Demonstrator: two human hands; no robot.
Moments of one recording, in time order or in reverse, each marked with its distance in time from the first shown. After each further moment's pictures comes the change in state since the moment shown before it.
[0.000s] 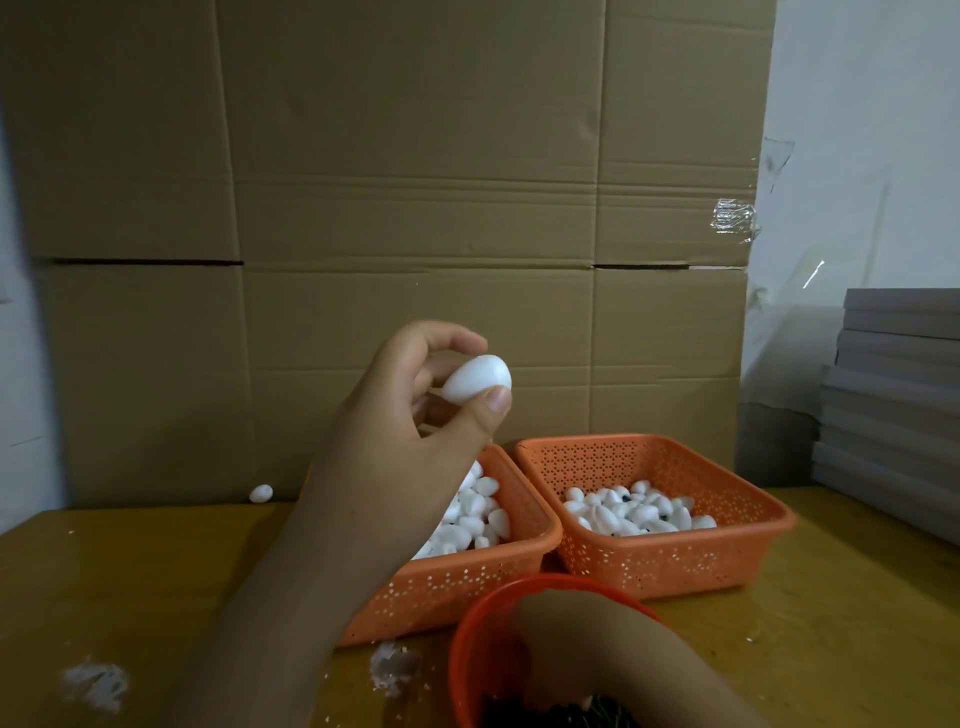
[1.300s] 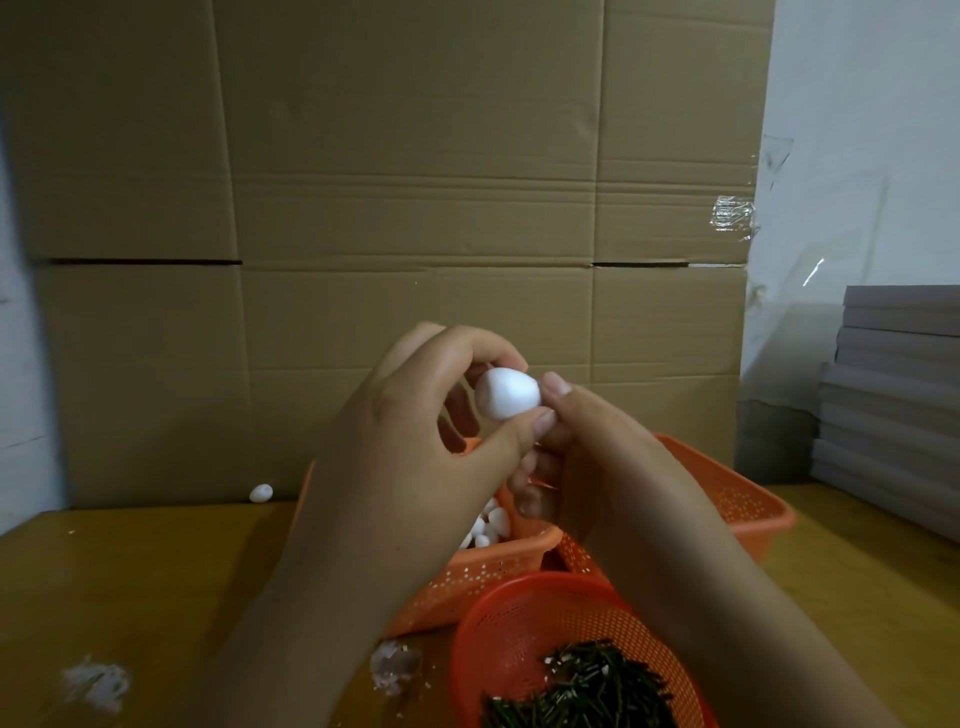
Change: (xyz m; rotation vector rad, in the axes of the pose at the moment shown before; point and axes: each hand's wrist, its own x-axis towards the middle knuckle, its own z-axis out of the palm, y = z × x) left_hand -0.005 0.010 0.007 0.301 0.089 0.222; right_hand -0.082 -0.022 -0.047 1.580 0.692 -0.696
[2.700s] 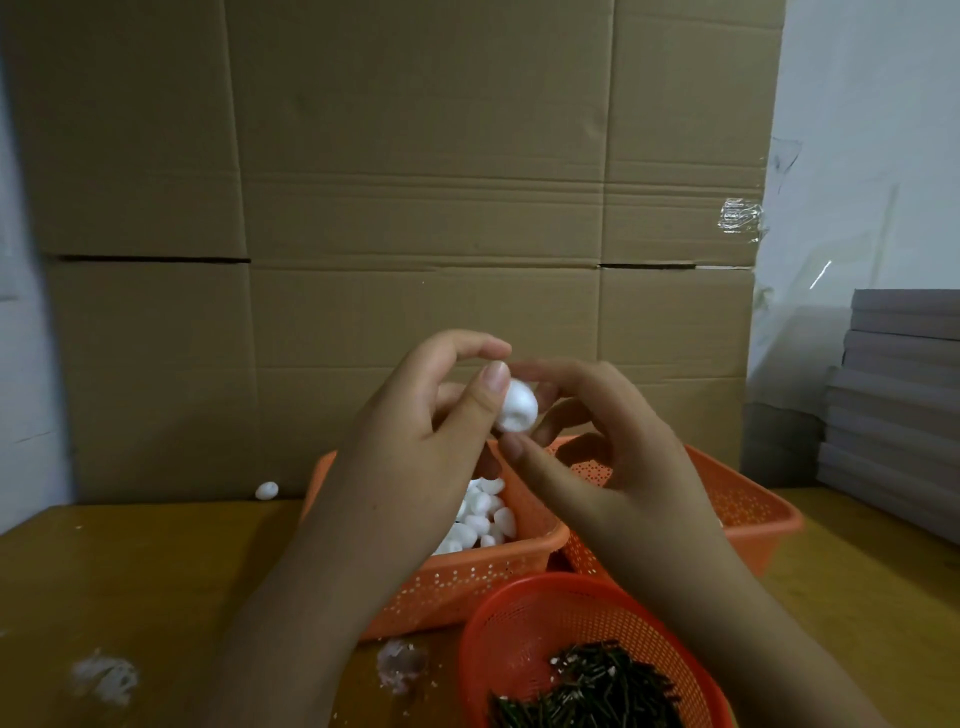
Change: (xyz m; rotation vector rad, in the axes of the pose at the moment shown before) left_hand 0.001 -0.008 -0.003 -0.328 -0.137 -0.251; right_hand -0.006 0.000 0.002 -0.793 0.118 -0.543
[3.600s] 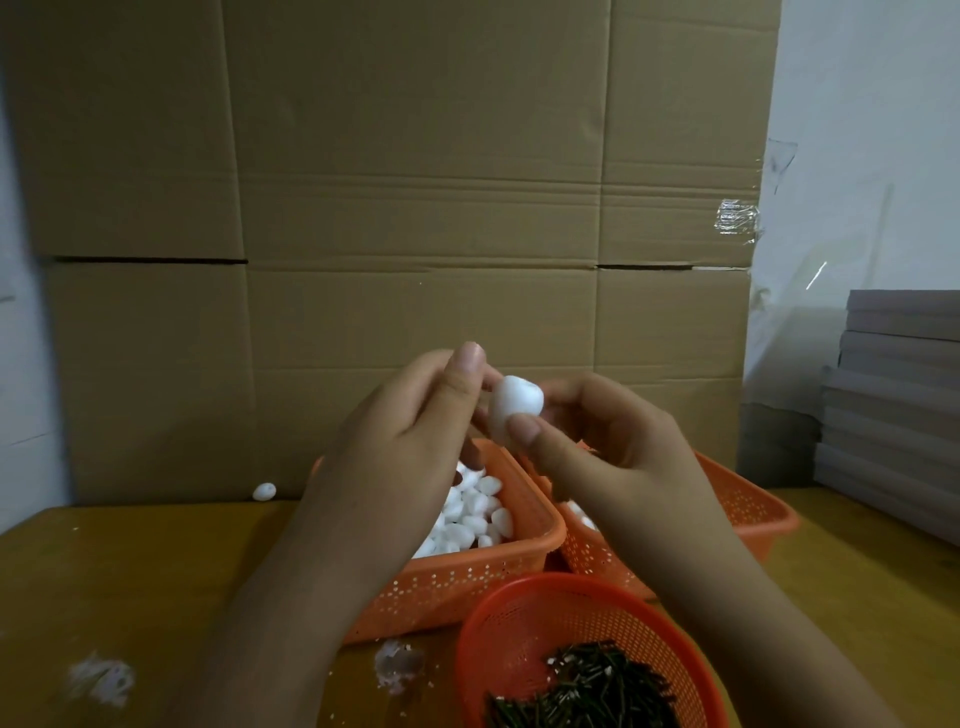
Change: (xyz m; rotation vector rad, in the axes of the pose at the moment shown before) left_hand -0.002 0.000 -0.004 0.080 0.024 -0.078; right_hand 0.003 -0.008 -0.005 0.199 -0.003 0.228
